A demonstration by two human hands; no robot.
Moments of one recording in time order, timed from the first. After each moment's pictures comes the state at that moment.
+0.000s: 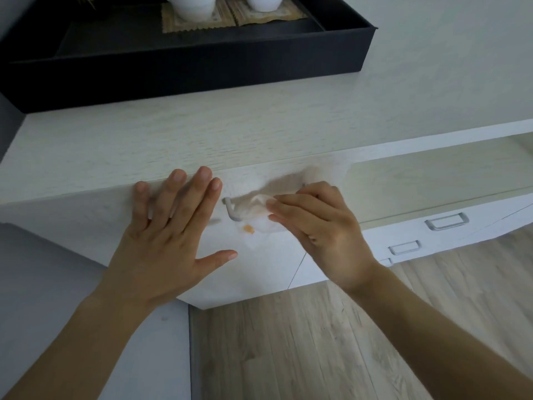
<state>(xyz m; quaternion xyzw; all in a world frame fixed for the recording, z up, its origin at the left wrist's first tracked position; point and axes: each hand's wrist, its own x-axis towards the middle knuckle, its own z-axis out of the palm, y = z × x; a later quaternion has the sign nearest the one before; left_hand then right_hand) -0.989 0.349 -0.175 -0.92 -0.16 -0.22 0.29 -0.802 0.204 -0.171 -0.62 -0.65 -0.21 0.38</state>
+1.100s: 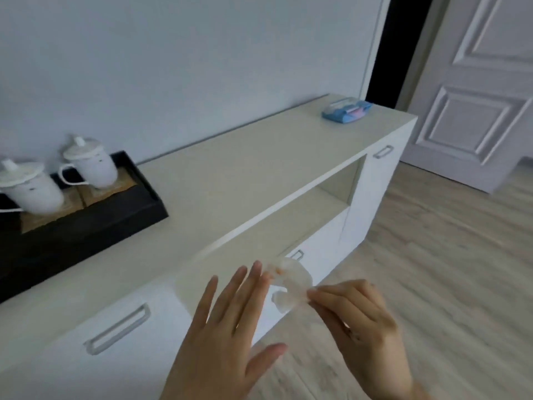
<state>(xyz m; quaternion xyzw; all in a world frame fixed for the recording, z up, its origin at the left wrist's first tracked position) -0.858 0.092 -0.004 -0.96 0.09 -0.27 -0.01 -0.774 -0.090 -0.010 -0.78 -0.37 -0.32 0.39</state>
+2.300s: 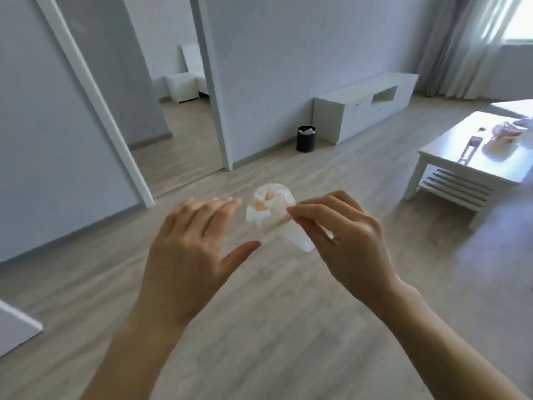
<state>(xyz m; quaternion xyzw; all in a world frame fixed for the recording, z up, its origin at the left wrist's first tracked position) -0.297 -1.267 0.139 -0.63 0.68 -0.29 -0.22 -0.486 -1.363 0.131 -0.83 0.21 -0.52 0.02</state>
